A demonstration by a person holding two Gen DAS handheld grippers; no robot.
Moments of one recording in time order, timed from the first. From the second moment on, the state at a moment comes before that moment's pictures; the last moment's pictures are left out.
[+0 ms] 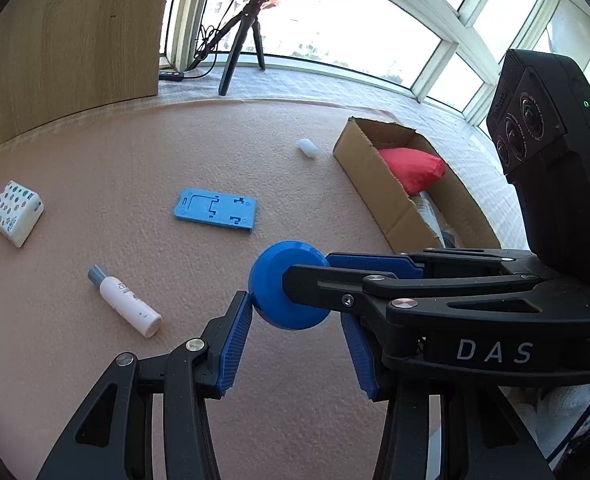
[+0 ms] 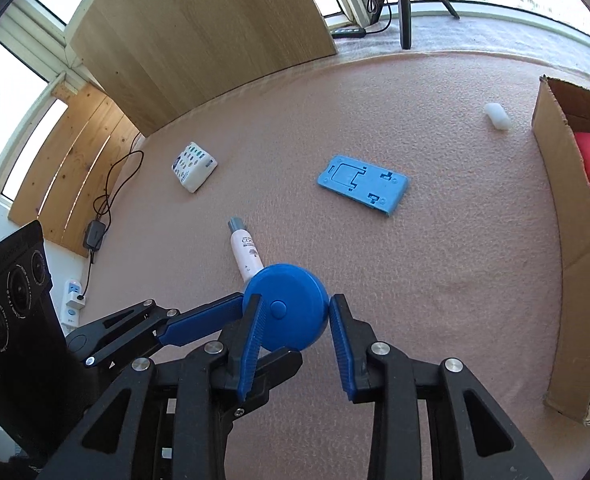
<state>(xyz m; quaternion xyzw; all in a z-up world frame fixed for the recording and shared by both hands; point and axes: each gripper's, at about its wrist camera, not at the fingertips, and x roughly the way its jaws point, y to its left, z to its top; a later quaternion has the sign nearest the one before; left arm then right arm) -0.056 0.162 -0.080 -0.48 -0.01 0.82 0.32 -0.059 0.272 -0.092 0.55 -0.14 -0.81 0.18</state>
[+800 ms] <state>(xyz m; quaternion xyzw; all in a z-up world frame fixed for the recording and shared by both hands) -0.052 0.357 -0.059 -0.45 0.04 0.78 0.43 -0.042 0.464 -0.056 0.49 -0.20 -0.85 0.04</state>
